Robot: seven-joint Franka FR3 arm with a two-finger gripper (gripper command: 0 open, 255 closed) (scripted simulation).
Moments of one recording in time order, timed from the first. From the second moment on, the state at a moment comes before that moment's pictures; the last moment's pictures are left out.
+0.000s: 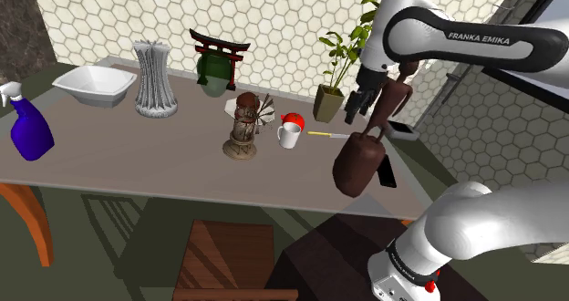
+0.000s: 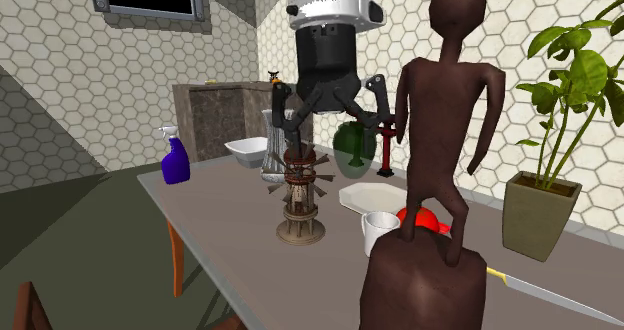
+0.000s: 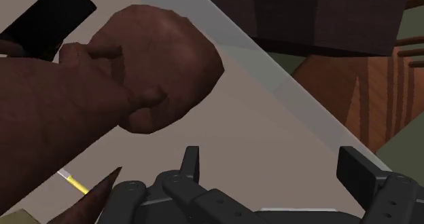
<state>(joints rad) 0.02 -0.59 0.01 -2.36 -0.08 1.70 -0.10</state>
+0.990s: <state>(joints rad) 0.08 -0.07 0.13 -2.03 -0.15 1.93 -0.01</state>
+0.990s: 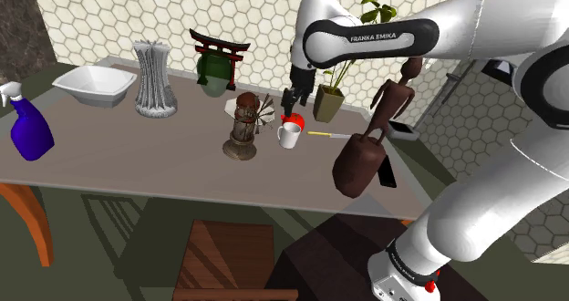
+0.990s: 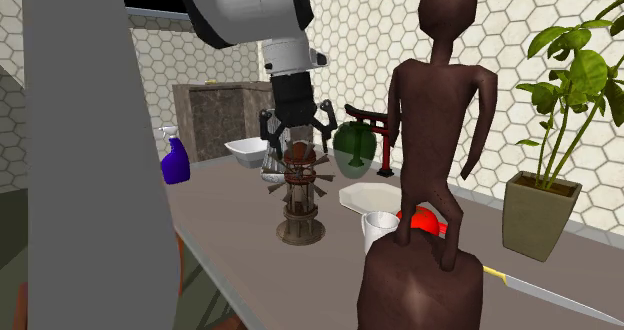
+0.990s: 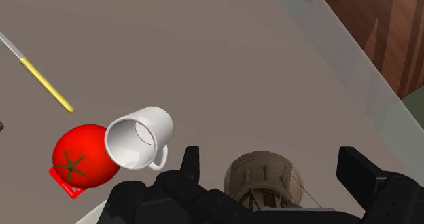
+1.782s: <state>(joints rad) 0.14 0.25 0.17 -1.76 -0.25 1.99 0.05</state>
